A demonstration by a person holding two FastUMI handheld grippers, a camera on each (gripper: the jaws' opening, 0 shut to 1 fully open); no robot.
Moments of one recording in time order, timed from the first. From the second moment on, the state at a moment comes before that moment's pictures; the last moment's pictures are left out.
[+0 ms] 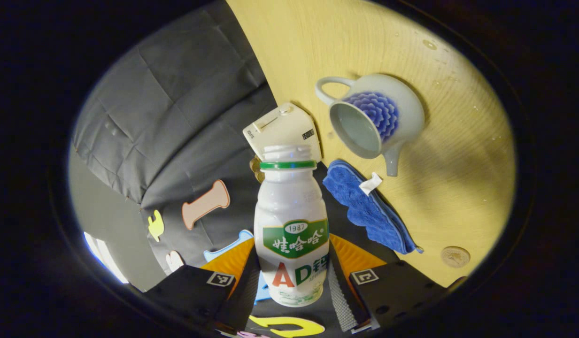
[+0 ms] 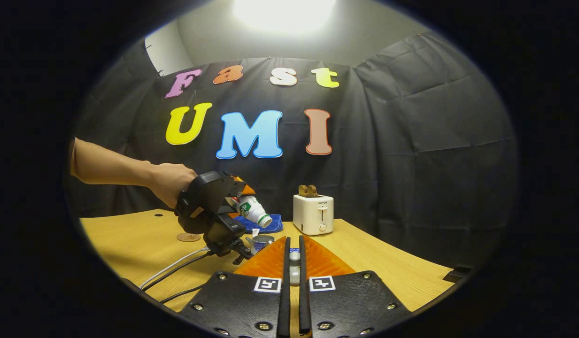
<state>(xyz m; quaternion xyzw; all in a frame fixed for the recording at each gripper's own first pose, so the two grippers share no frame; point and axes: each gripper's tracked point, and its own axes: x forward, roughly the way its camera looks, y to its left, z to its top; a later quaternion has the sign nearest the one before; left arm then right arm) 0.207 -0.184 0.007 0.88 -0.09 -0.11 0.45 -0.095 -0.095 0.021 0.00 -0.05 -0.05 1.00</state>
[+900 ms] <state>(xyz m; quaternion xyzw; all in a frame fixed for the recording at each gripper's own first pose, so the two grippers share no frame) 0.191 -0.147 -0.052 0.65 0.01 -0.16 0.74 -0.084 -0.091 0.024 0.00 -0.04 -0.04 1.00</state>
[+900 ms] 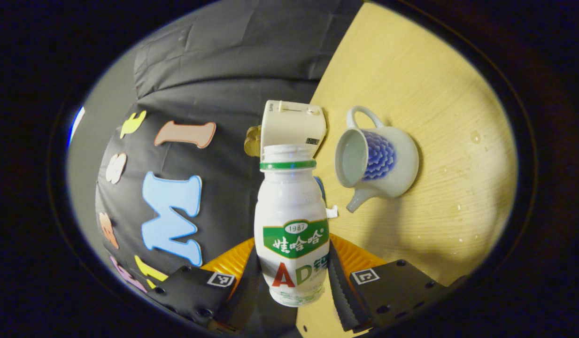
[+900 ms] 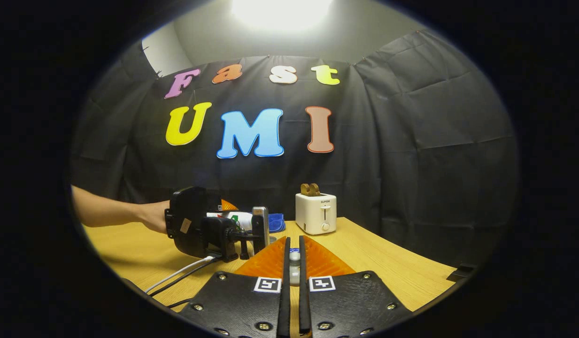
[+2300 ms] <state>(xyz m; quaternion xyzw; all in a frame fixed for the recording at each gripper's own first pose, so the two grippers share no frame) 0.124 0.021 0.002 -0.01 0.02 -0.11 0.99 0.147 -0.038 -0.010 0.01 0.03 0.02 1.00</state>
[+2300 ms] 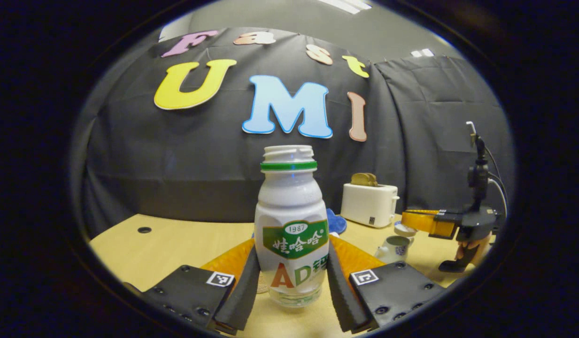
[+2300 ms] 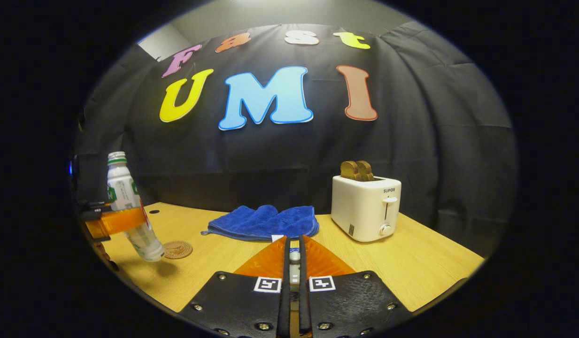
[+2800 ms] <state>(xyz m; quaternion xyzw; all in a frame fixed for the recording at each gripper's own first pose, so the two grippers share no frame) 0.131 0.048 -0.009 0.00 0.03 -0.08 1.00 0.156 -0.038 -0.037 -0.02 0.06 0.02 1.00</state>
